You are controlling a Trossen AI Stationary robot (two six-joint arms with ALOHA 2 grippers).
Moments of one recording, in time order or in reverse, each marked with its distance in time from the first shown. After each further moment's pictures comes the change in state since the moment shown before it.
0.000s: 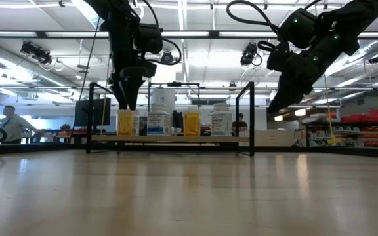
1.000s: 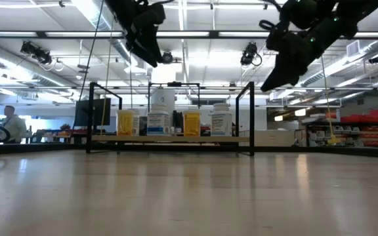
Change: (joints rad) left arm -0.180 -0.197 0.054 0.226 -0.007 0.071; right arm -0.001 -0.064 0.104 -0.072 0.028 -0.009
